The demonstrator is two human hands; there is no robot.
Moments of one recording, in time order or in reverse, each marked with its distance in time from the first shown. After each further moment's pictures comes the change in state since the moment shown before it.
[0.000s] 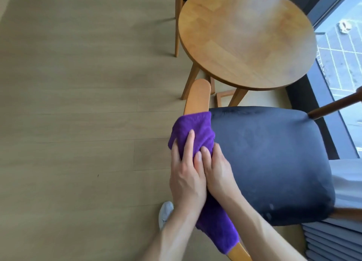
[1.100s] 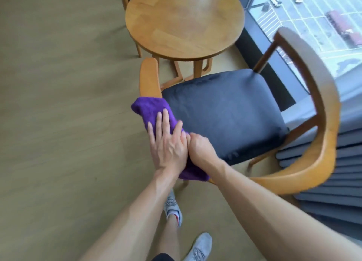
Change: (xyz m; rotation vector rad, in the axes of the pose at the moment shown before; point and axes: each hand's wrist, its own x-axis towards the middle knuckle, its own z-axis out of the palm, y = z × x) left_hand -0.074 -0.005 0.006 0.659 -0.097 0.486; right_hand -0.090 0.054 -0.038 -0.528 -0.070 -0.077
